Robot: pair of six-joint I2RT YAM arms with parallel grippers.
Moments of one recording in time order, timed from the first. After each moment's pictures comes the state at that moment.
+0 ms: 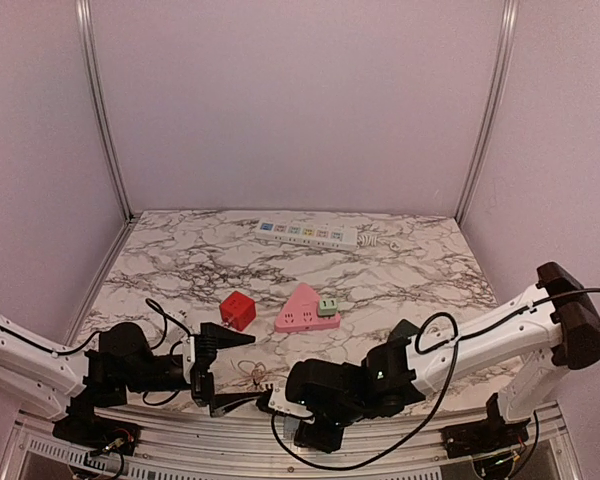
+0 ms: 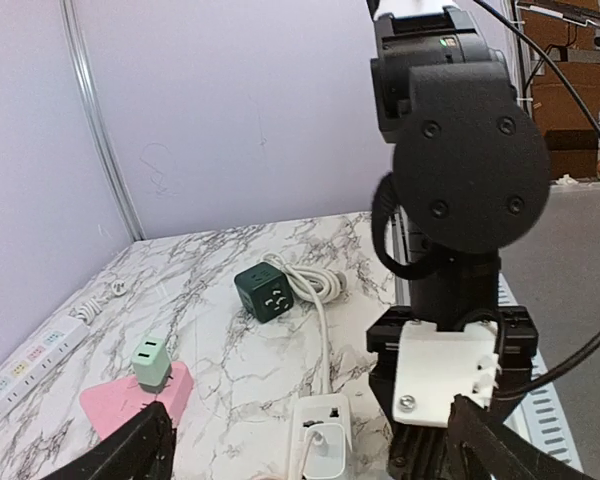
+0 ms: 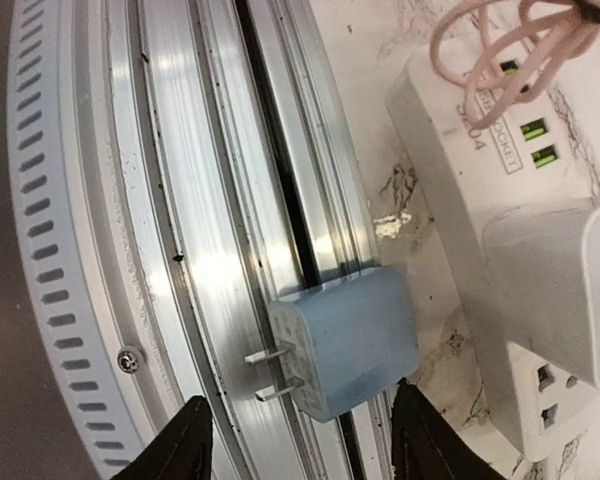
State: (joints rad) left arm -1.24 1.17 0.24 0.88 0.17 0.22; right arm 1.46 1.65 1.01 -0.46 -0.03 0.17
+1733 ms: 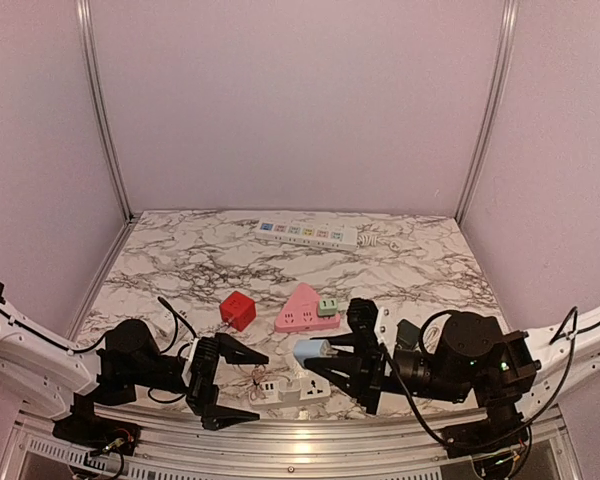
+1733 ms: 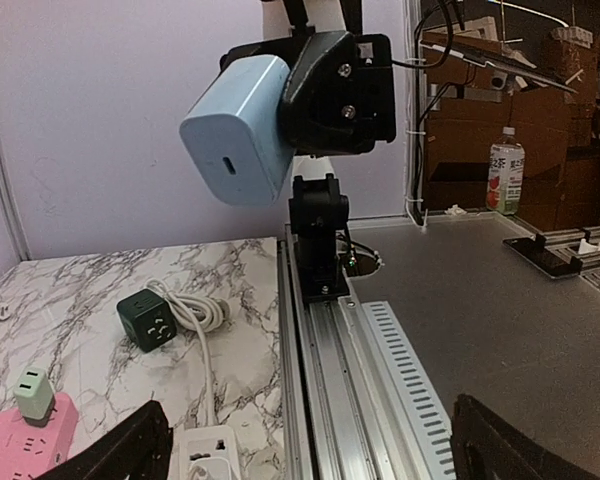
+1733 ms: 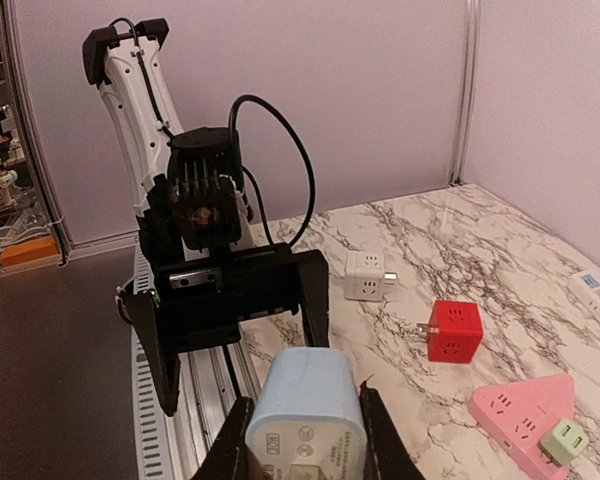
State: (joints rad) left arm -1.19 1.26 0.23 1.06 0.45 0.05; right arm 1.55 1.02 0.64 0.26 0.30 0.08
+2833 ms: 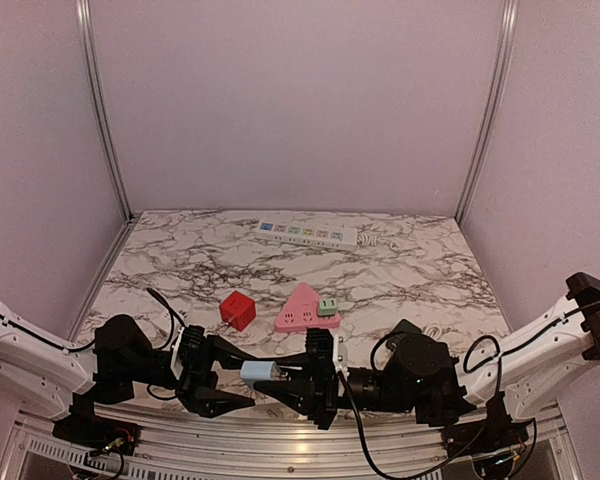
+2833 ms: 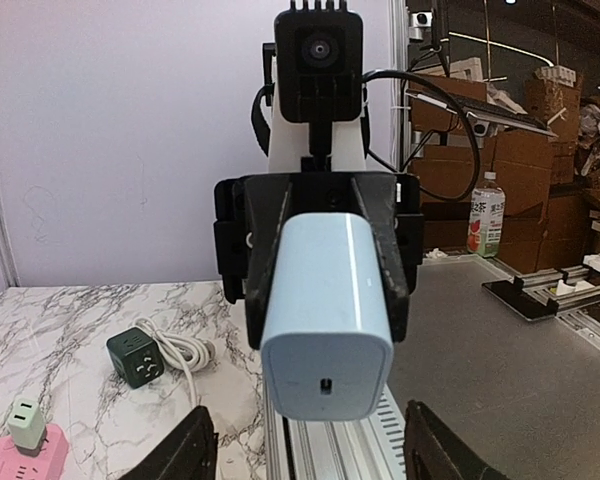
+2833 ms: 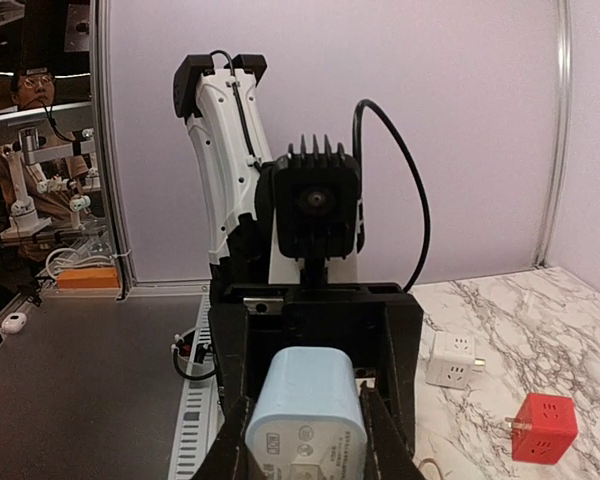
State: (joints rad) left arm -1.18 1.23 0.24 1.13 0.52 -0.06; right arm 1.50 1.43 0.60 0.93 0.03 0.02
